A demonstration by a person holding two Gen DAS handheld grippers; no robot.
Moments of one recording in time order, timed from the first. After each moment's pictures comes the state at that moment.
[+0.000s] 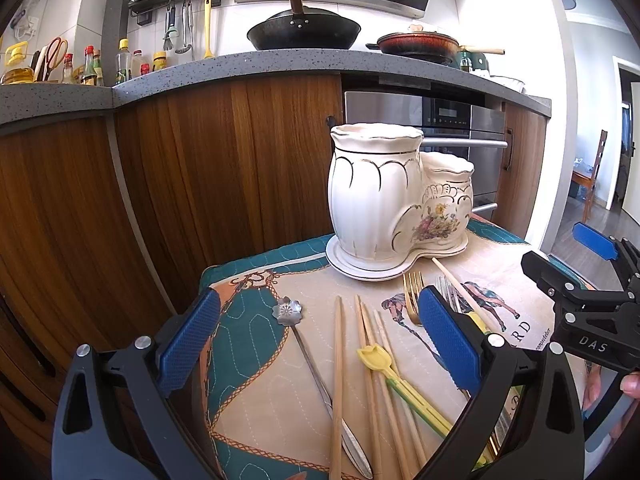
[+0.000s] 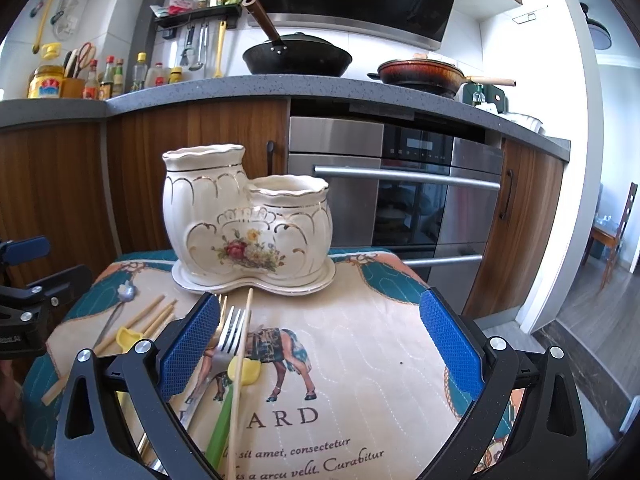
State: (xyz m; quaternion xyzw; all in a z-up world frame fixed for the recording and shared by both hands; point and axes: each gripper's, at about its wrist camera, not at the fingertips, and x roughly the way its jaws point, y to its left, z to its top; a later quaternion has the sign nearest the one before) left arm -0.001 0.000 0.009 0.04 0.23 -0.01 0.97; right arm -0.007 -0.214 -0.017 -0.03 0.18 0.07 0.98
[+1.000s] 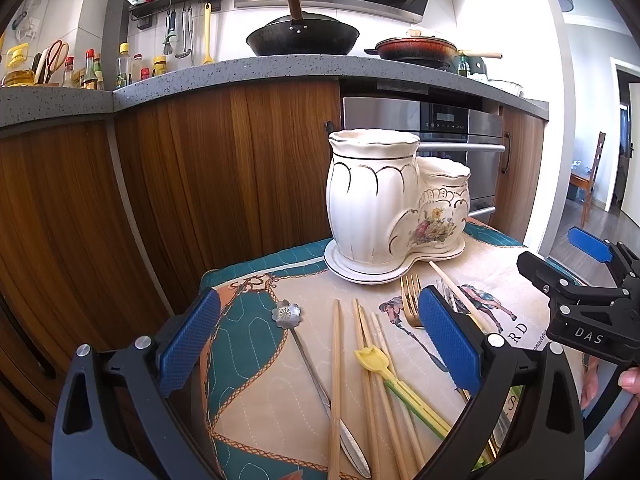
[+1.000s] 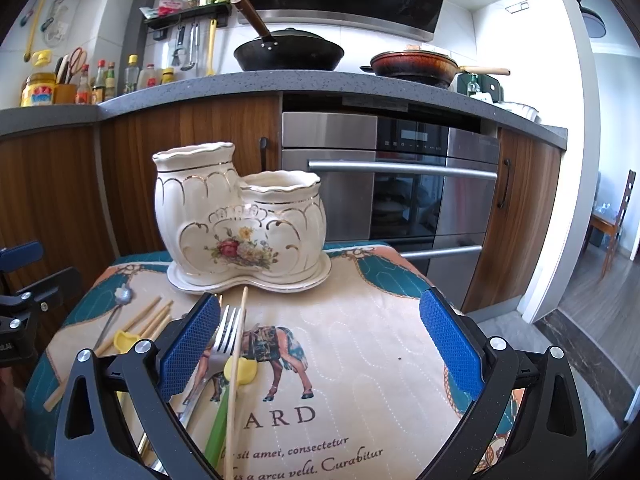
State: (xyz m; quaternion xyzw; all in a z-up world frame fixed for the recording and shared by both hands) left arm -0.006 0.002 0.005 0.03 0.22 -0.02 0.98; right arm -0.003 -0.216 -0.018 -0.02 0.19 0.07 0.98
